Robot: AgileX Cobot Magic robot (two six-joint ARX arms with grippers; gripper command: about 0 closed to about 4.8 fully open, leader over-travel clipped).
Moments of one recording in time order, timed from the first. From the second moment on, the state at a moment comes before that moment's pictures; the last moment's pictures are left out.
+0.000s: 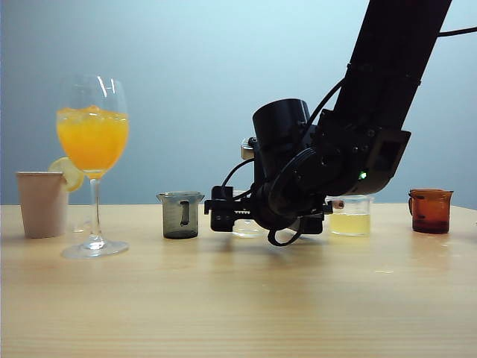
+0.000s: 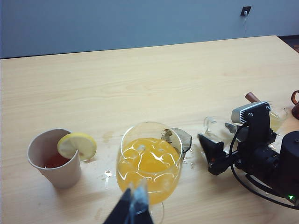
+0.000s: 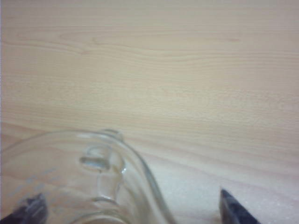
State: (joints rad) left arm -0.30 0.71 0.92 -0.52 0.03 -0.03; right arm 0.64 2.18 1.07 0.82 0.40 0.20
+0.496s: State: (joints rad) left arm -0.30 0.71 0.92 -0.52 0.03 -0.03; right arm 0.69 2.14 1.03 0.81 0.43 0.20
